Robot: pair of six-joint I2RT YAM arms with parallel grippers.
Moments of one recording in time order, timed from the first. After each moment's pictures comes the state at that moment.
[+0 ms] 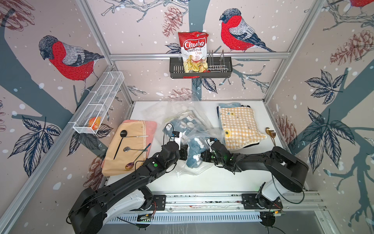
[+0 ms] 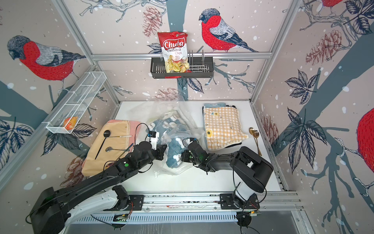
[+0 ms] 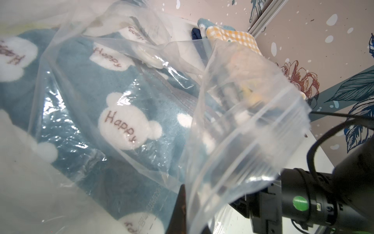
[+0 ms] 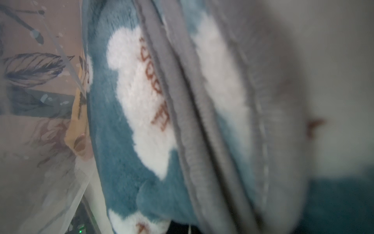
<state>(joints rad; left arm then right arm) -0.77 0.98 0.53 -0.05 -0.11 -0.54 0.89 1.62 0.59 0.36 -0.11 0.87</state>
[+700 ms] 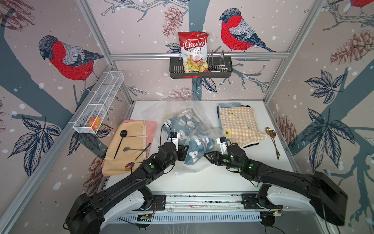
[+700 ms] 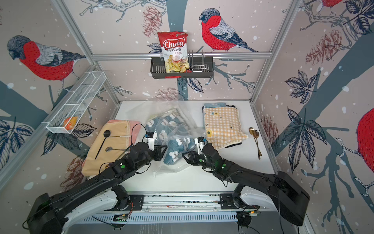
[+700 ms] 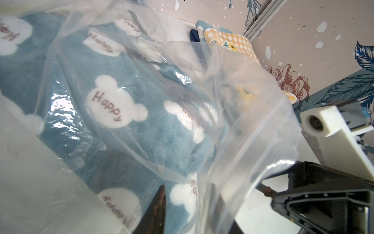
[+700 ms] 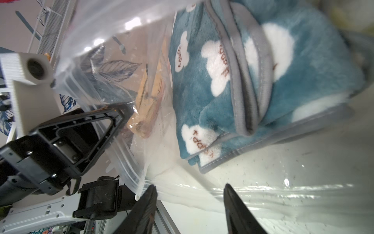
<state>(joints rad) -0.76 0.90 0.50 -0.09 -0.06 -0.58 0.91 1.04 0.35 0.28 -0.18 0.93</state>
